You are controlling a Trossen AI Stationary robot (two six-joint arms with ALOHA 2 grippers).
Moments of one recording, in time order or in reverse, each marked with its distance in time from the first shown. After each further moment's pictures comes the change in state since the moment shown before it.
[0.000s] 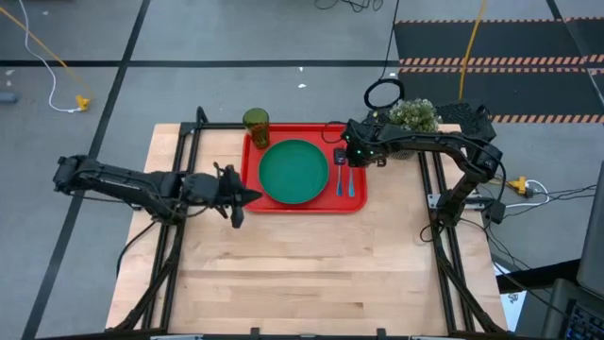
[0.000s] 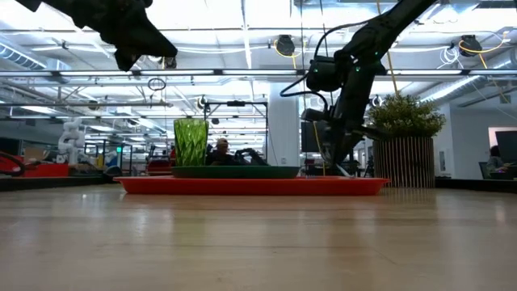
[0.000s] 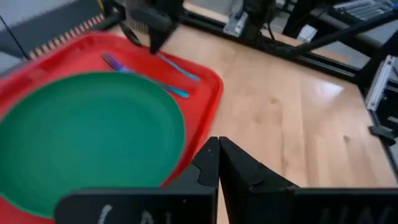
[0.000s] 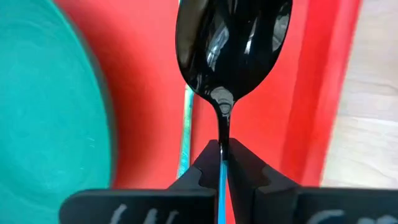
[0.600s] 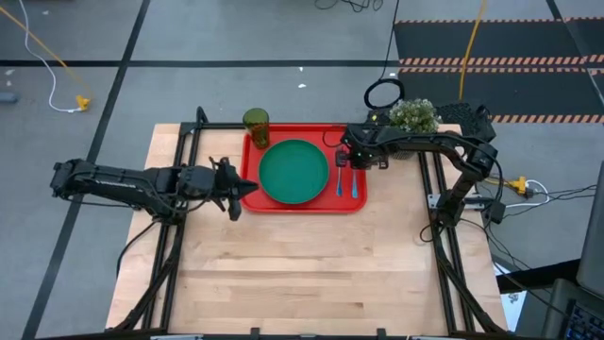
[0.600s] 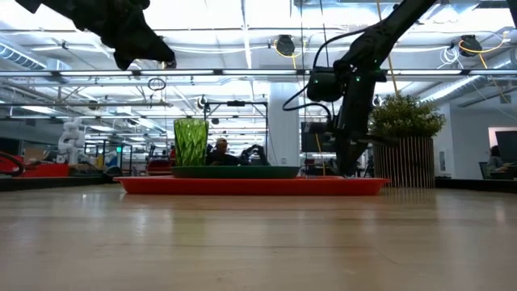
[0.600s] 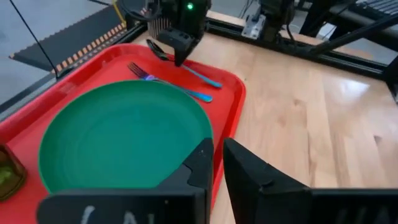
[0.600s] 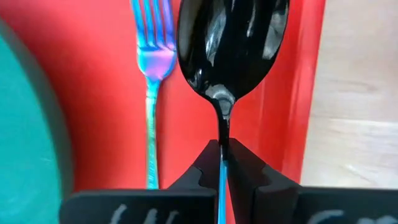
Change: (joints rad) left arm 0.076 -0.058 0.000 -0.052 0.004 0.097; right arm -0.001 0.039 -0.024 -0.011 0.057 0.032
